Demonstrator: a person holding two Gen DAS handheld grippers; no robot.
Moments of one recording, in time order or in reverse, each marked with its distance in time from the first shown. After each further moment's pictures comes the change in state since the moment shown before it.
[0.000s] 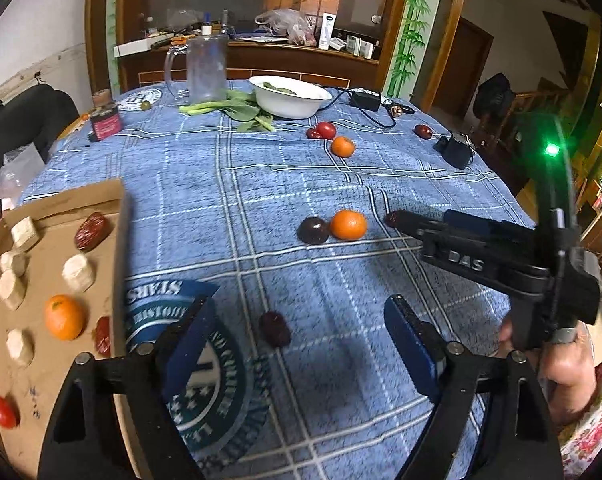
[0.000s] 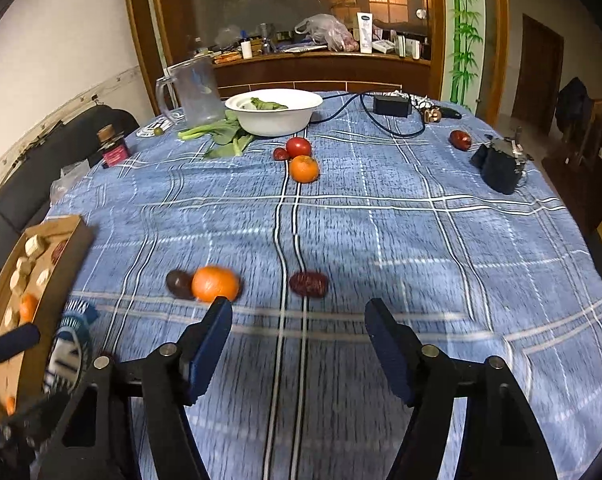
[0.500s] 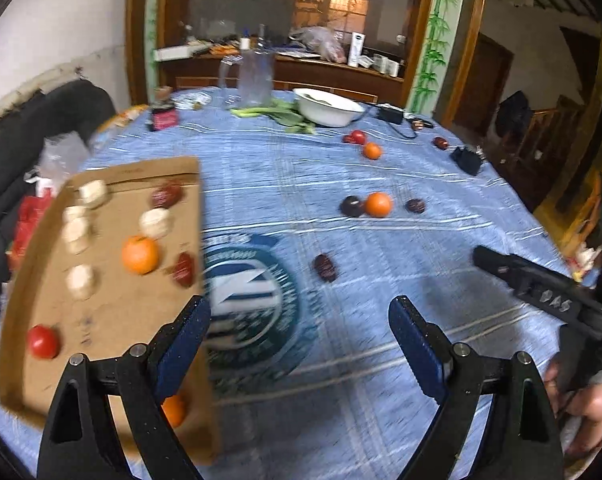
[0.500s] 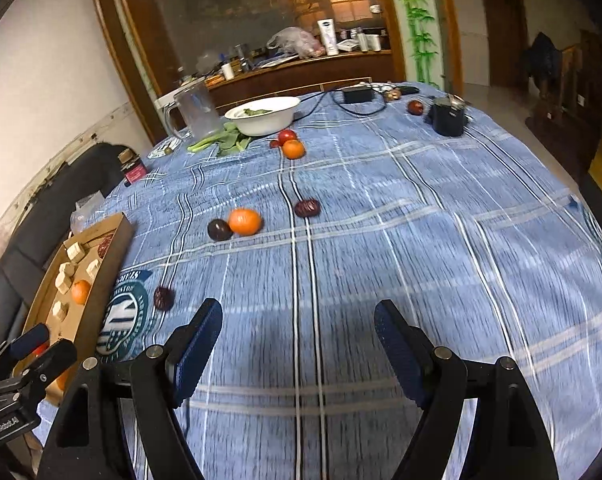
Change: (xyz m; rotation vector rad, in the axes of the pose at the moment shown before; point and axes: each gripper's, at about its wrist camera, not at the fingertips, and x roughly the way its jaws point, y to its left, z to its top) left arm -0.065 0.025 -0.046 -0.055 -0.054 0.066; right arm -0.088 0.004 -0.067 0.132 -0.046 0.039
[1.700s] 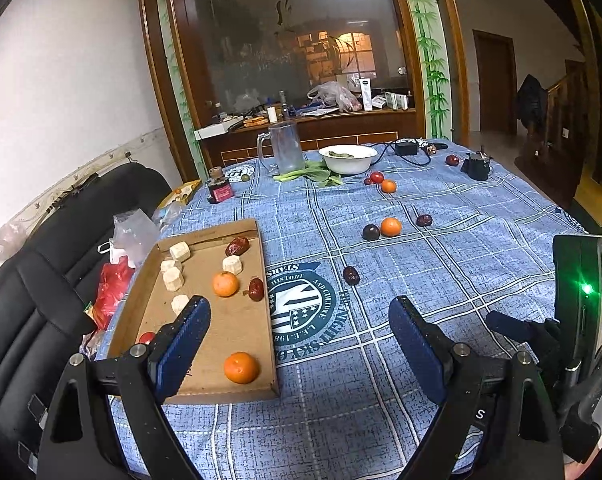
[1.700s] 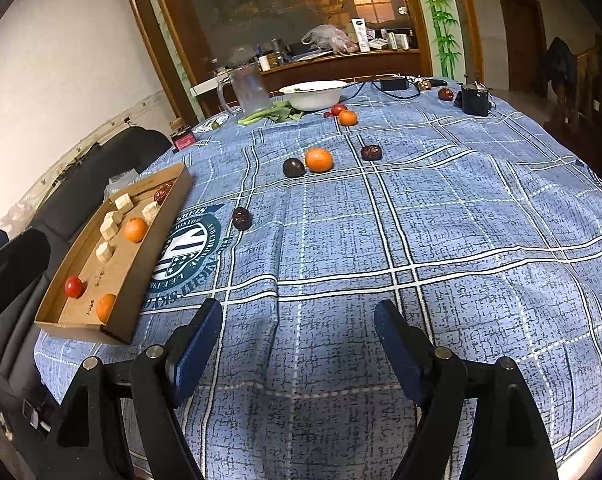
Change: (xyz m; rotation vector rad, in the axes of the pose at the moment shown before) left arm -0.108 -0.047 -0.047 0.184 -0.220 0.276; right arm -0.041 0.058 -0.091 -0.015 -0.017 0.060
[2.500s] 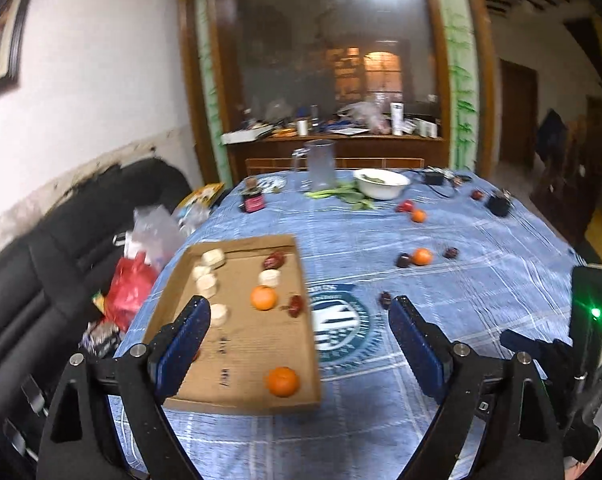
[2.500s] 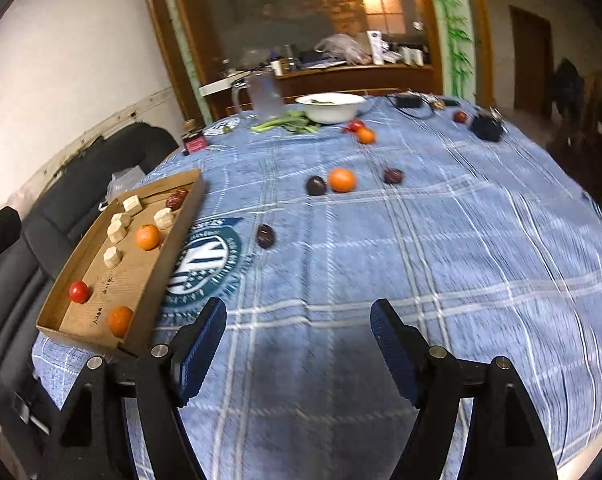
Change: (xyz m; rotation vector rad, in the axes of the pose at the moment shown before) left arm -0.013 0.043 0.010 -0.094 -0.050 0.031; right arm -0.002 0.021 0.013 -0.031 -0.022 -0.013
